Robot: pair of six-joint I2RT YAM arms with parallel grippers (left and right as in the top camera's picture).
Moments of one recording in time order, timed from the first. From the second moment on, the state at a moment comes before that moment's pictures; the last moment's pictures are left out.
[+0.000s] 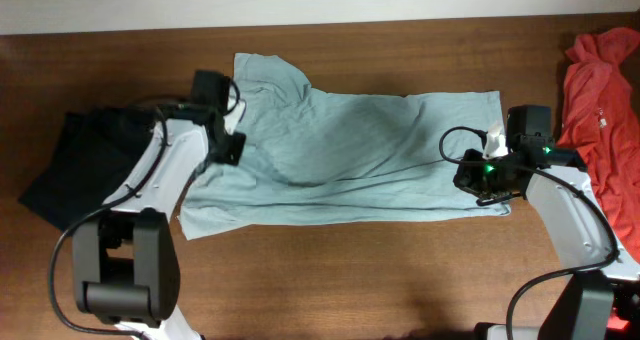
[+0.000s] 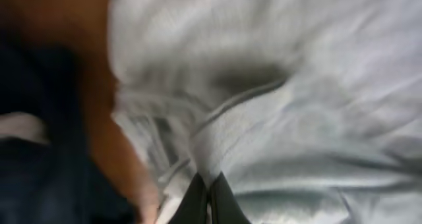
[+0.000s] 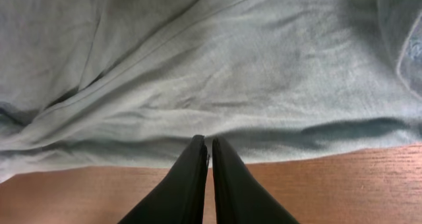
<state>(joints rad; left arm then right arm) -0.14 1.87 1.40 -0.81 -0.11 0.17 -0.16 1.51 1.00 -0.77 -0.32 0.26</state>
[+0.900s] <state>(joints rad) -0.14 1.88 1.45 -0.78 -0.12 0.20 -0.16 1.51 1.00 -0.77 -0.32 0.26</state>
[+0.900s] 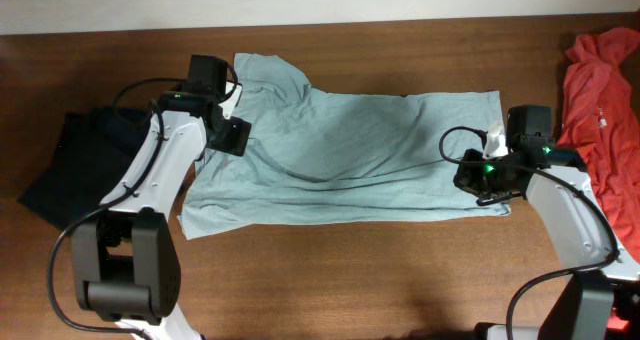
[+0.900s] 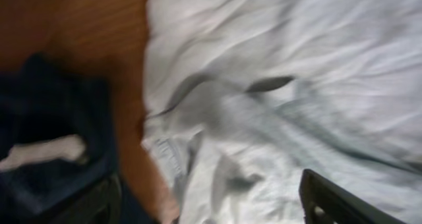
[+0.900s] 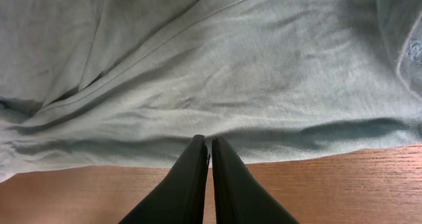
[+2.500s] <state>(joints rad) -0.17 2.11 1.45 -0.63 0.15 0.31 -0.16 1.51 1.00 -0.78 -0.32 0.26</state>
